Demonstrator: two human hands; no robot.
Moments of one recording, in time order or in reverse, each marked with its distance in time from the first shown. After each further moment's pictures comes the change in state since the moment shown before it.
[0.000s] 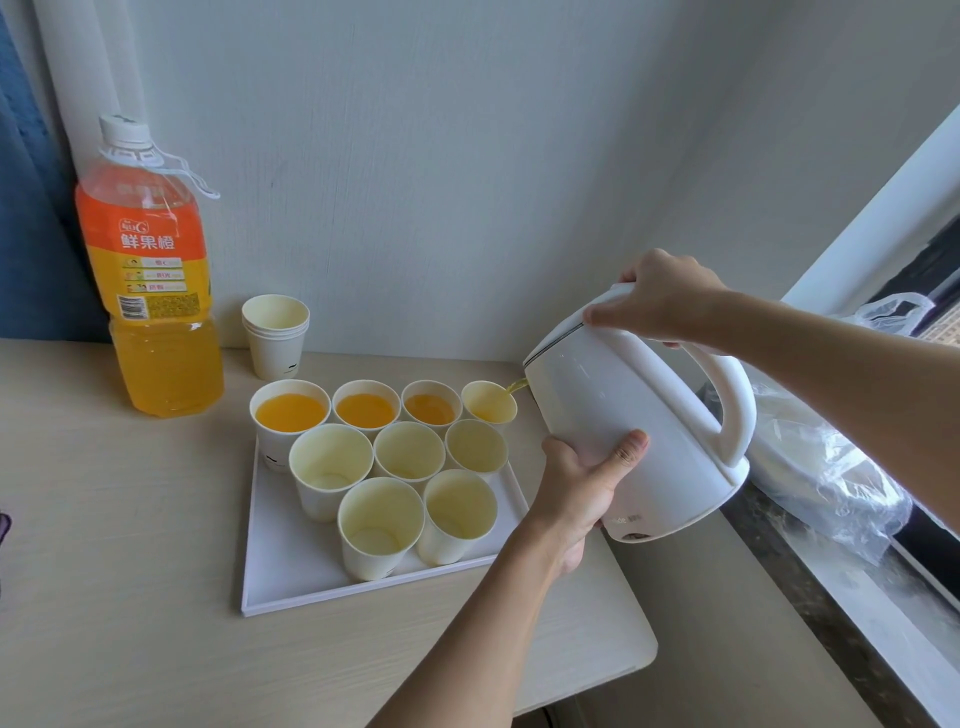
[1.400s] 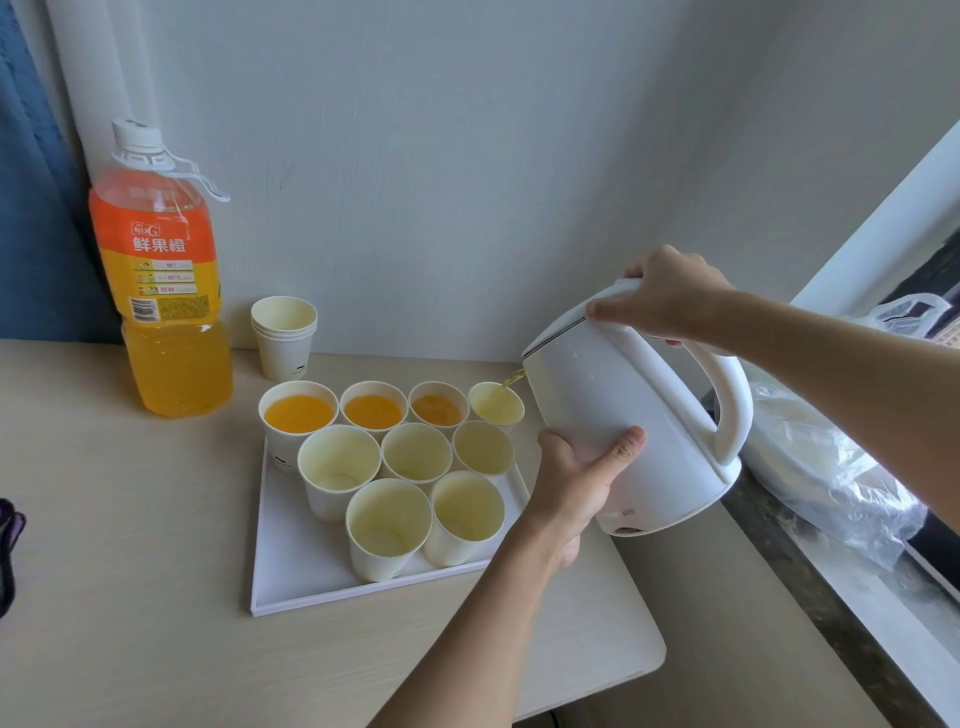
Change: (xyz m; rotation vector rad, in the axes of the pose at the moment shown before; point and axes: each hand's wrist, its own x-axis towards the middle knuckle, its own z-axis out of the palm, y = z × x) left_hand 0.000 0.009 -0.006 0.027 0.068 0.035; right_hand 0.000 -0.005 -0.001 0.074 0.014 -0.002
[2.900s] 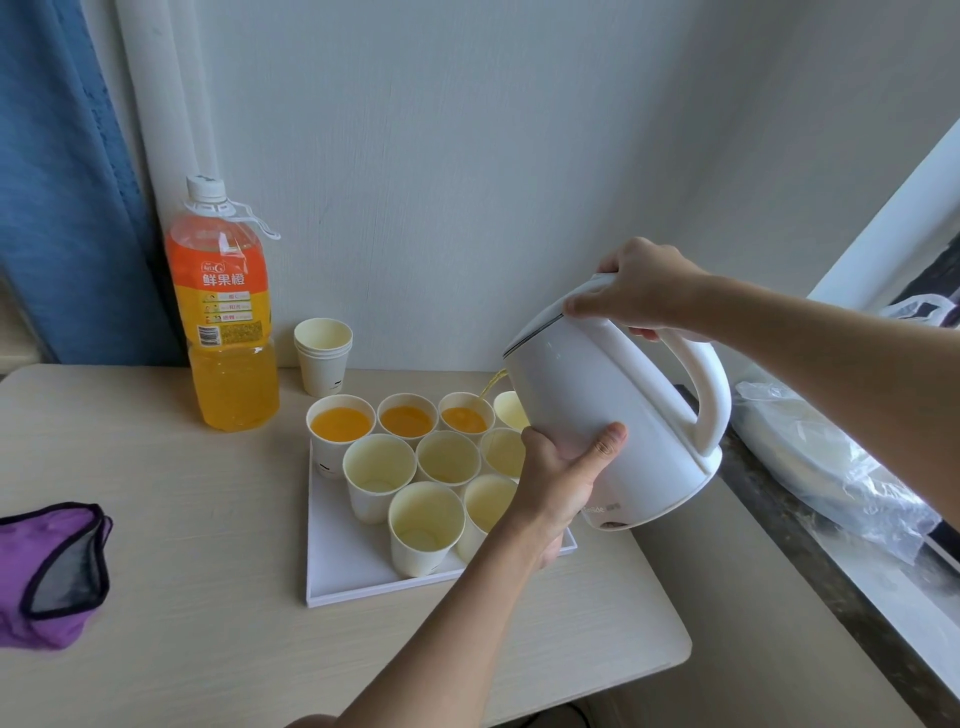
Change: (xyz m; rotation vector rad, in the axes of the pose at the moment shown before) left_hand -0.025 0.027 -0.033 0.045 0.023 0.091; right_hand -0.023 -0.045 -0.017 0.136 -0.035 -0.088
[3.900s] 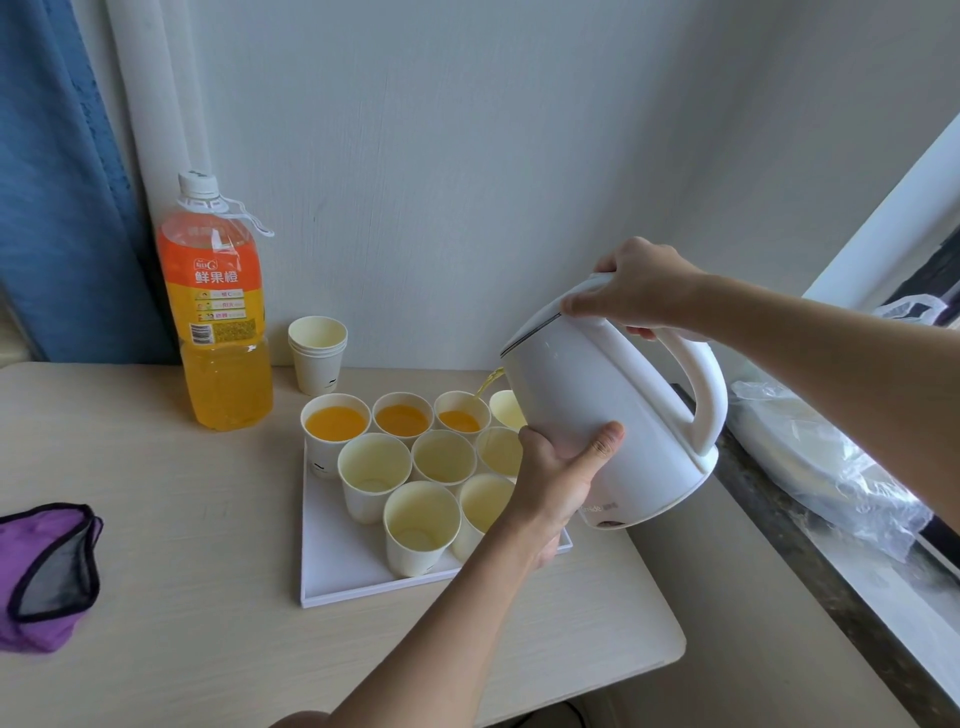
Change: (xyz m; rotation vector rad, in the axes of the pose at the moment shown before) left_hand 0.008 -0.009 -0.001 0.009 0.005 0.001; right_hand 0.002 0.002 0.000 0.018 -0.008 0.004
